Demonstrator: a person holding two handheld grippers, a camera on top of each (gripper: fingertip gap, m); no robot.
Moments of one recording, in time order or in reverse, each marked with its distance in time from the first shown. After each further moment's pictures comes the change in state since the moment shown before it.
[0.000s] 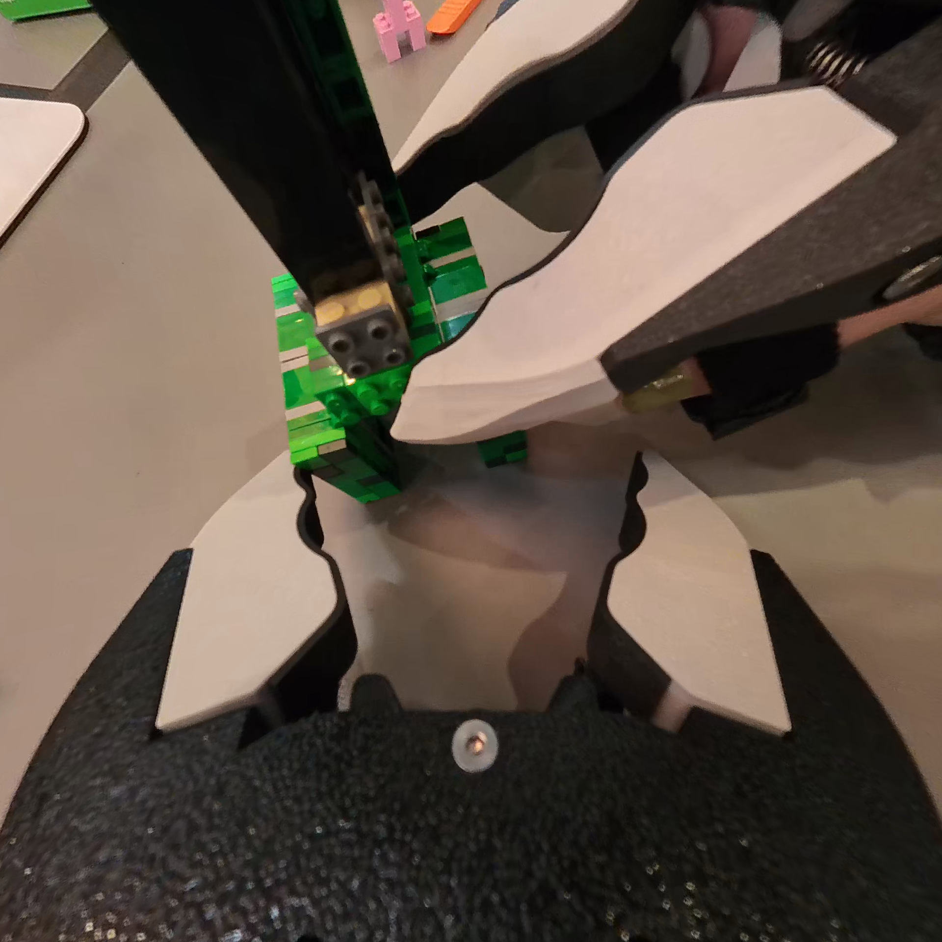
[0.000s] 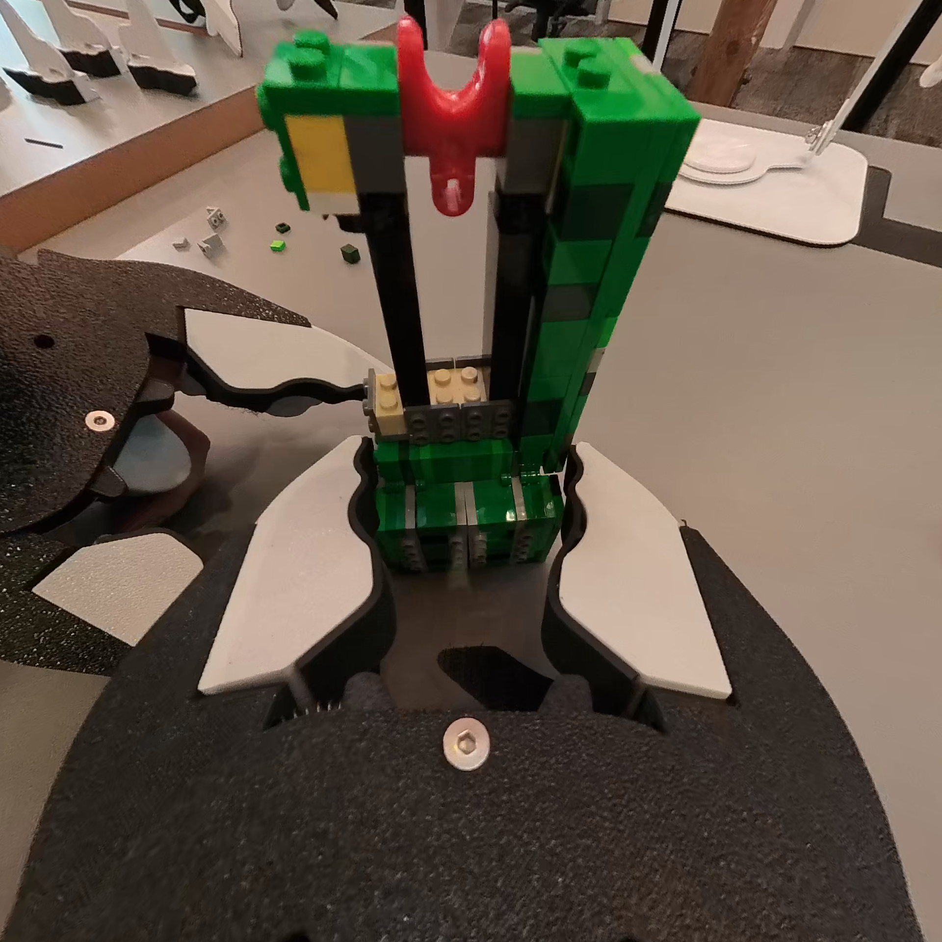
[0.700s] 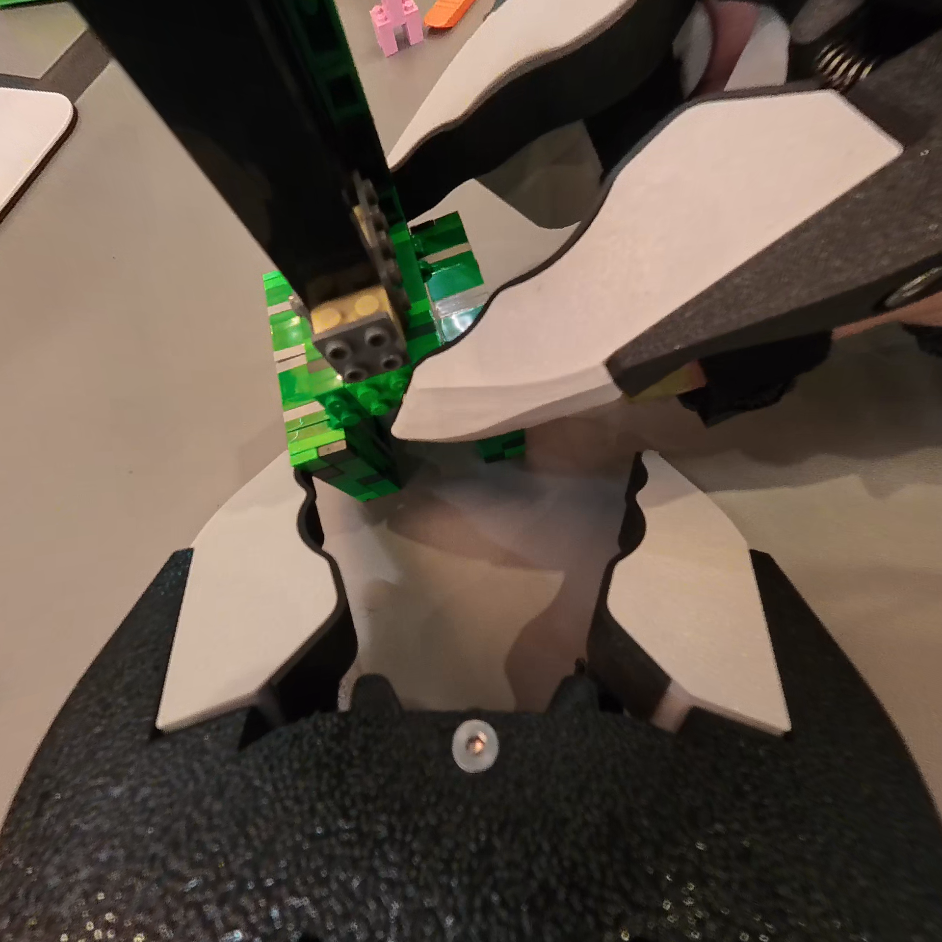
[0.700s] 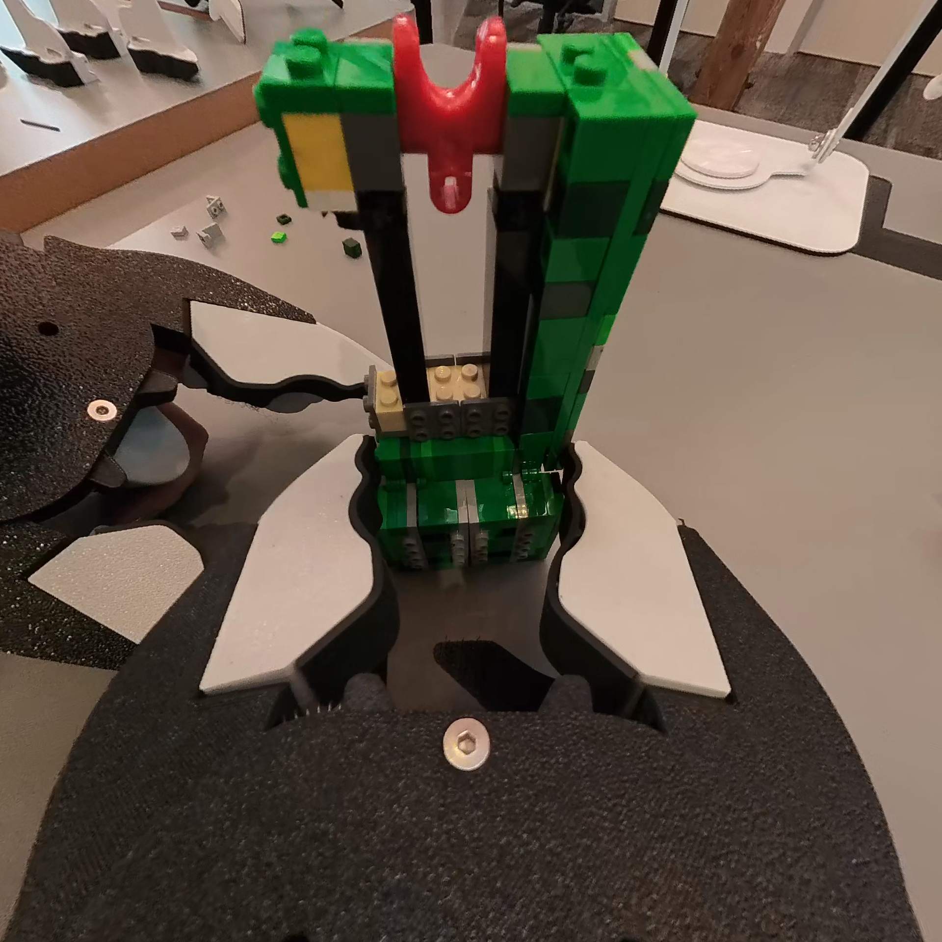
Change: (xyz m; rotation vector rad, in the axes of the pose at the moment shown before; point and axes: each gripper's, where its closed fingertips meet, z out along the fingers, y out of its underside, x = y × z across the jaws) left arm 0.001 0.001 0.000 -0.006 0.012 -0.009; right arm 0.000 0.000 0.000 0.000 -0.001 -0.024
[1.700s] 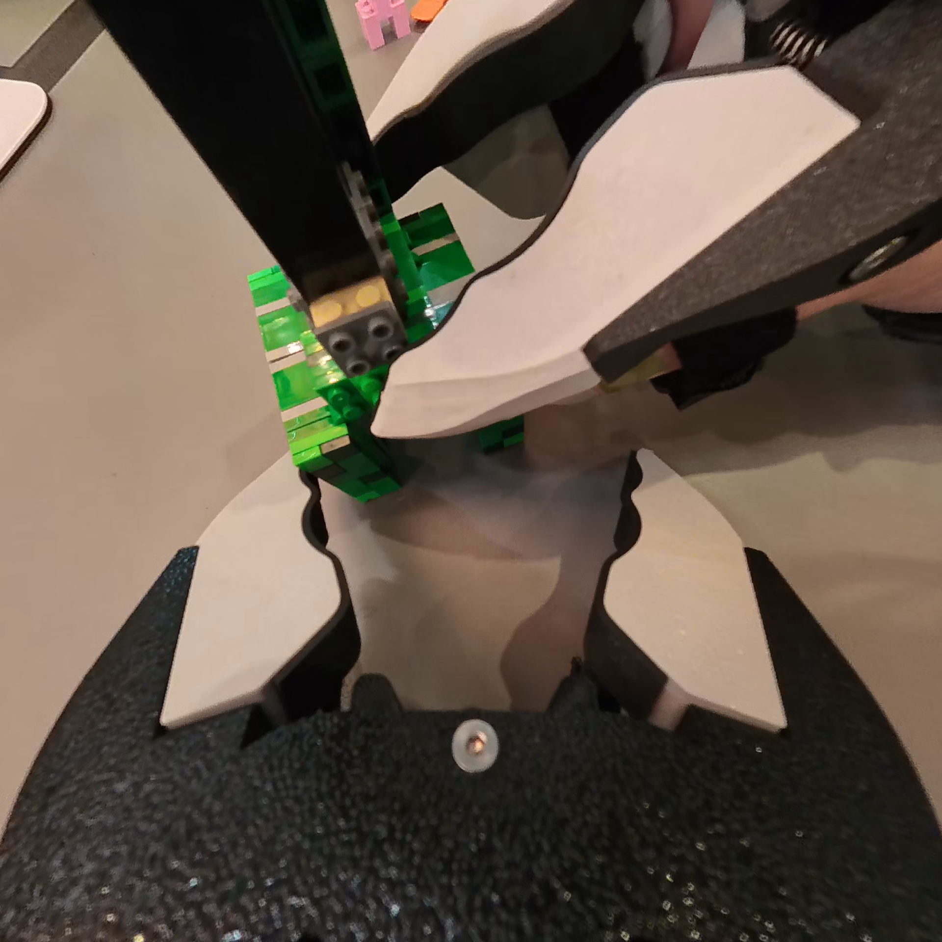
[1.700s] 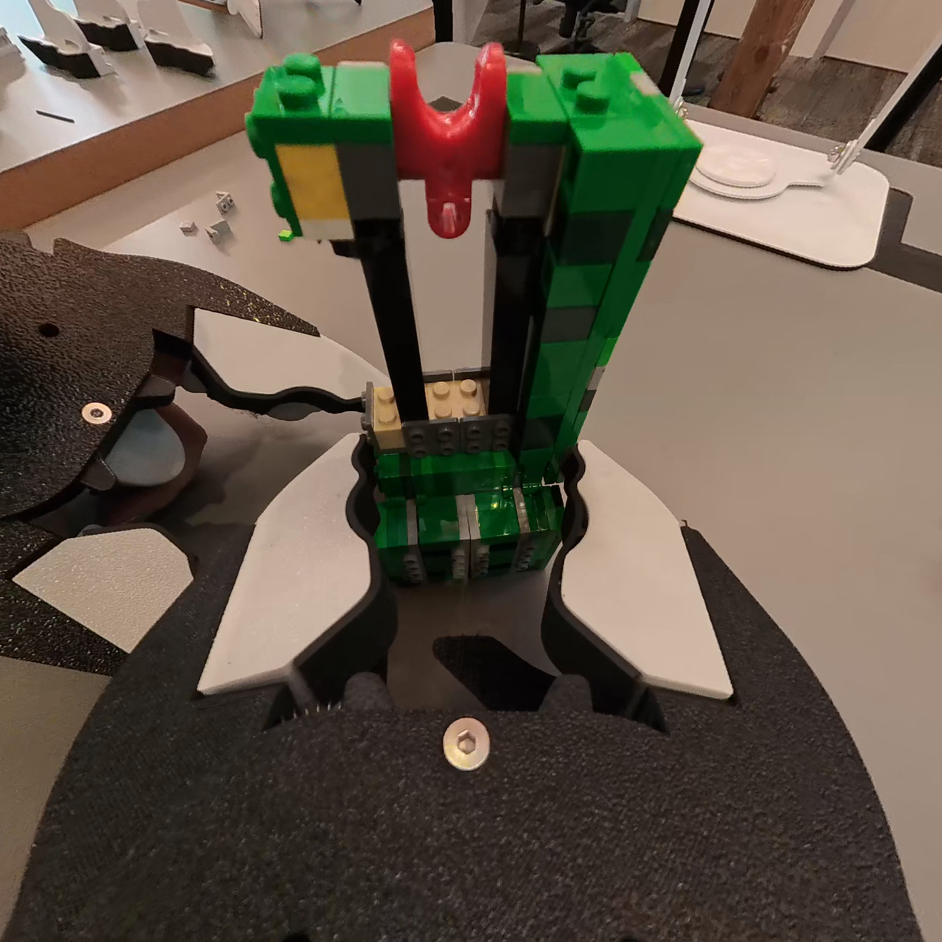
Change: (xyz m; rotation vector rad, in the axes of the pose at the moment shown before) left arm 0.003 0.001 0.001 -0.006 0.027 -0.005; right arm 0.002 -0.002 0.004 -0.011 -0.032 -0.024
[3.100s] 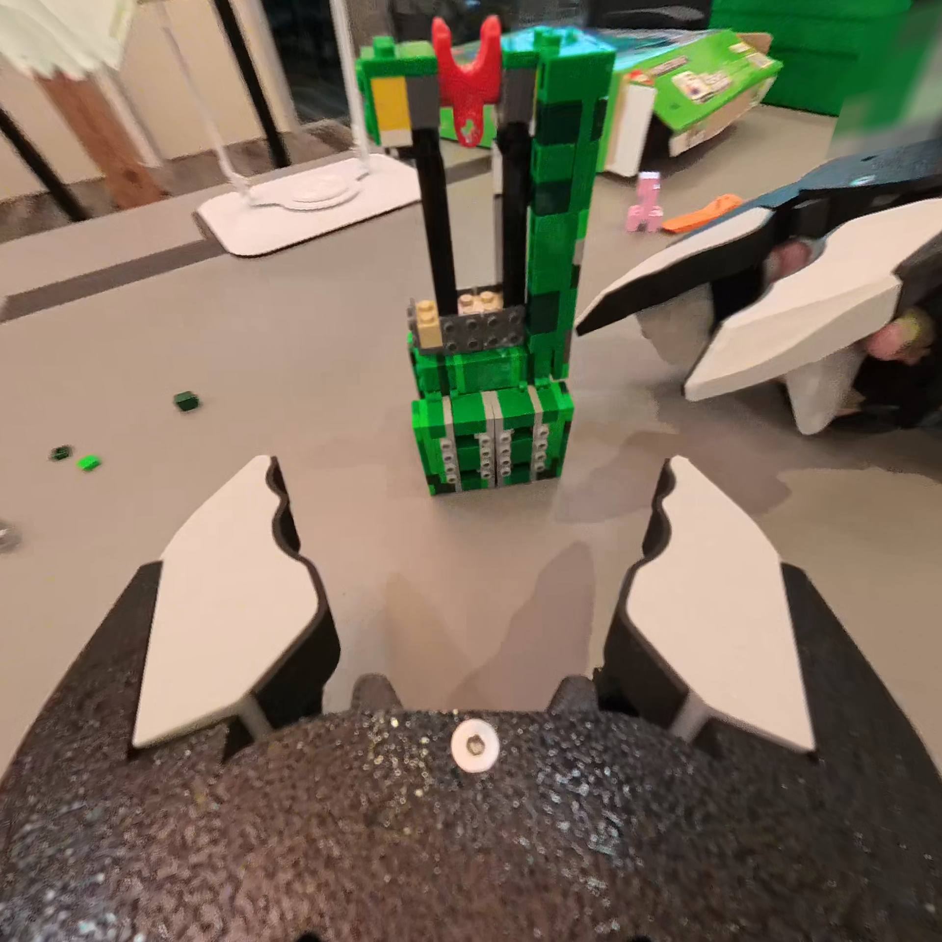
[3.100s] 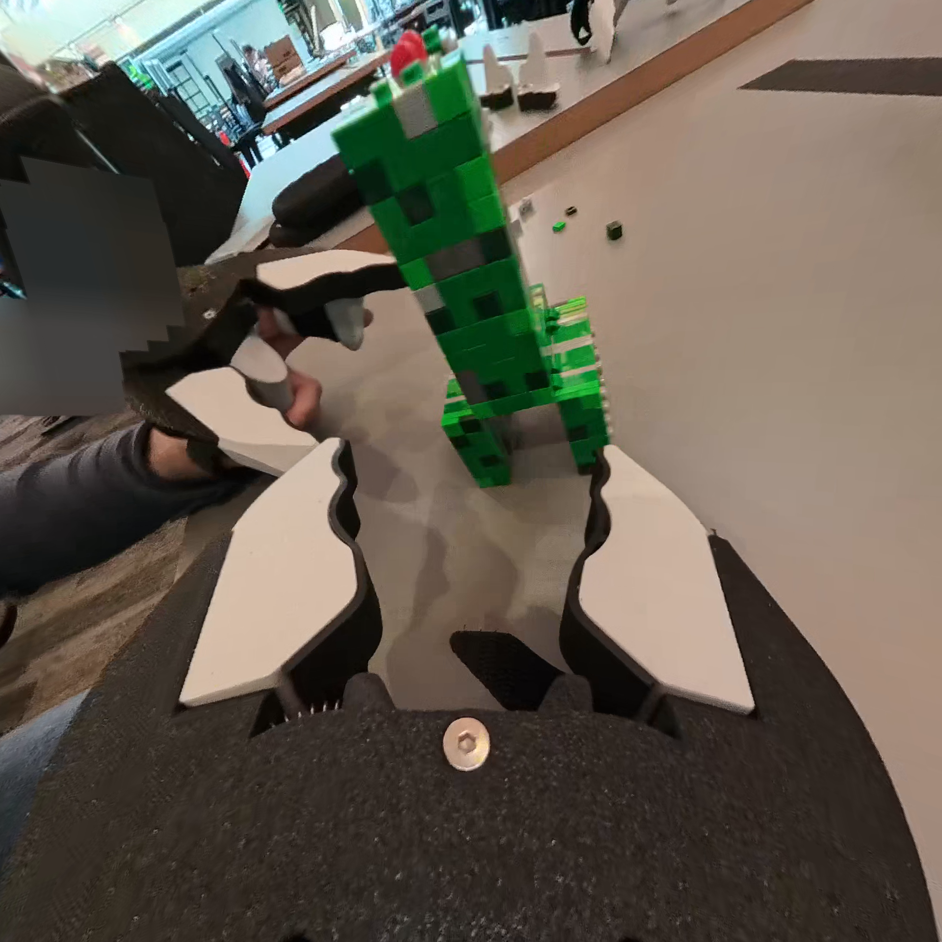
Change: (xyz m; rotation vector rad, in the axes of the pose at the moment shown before) left arm -0.009 -0.001 -0.074 0.271 -0.529 -0.362; right arm -0.030 0.013 -0.046 0.037 -0.692 0.100
